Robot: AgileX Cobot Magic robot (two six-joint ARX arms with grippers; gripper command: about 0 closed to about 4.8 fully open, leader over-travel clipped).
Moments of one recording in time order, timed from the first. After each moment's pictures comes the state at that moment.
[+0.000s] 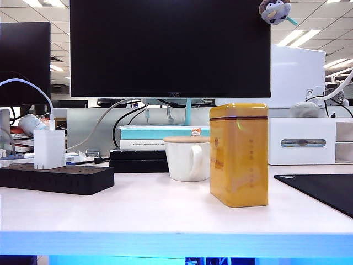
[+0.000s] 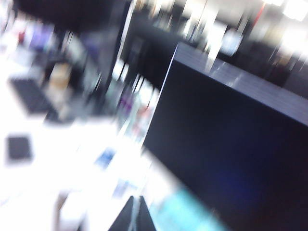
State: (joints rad) left arm -0.14 0.46 1.28 -0.80 -0.17 -0.02; right arm 0.58 1.15 1.60 -0.46 -0.31 -0.31
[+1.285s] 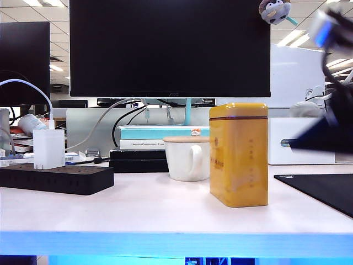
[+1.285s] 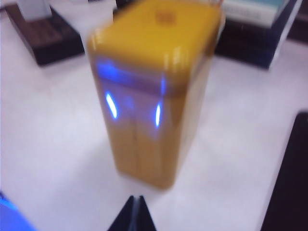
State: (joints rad) left arm -0.14 0.23 0.08 -0.01 0.03 -0.15; right arm 0.58 0.75 0.05 0.40 -0.03 -0.02
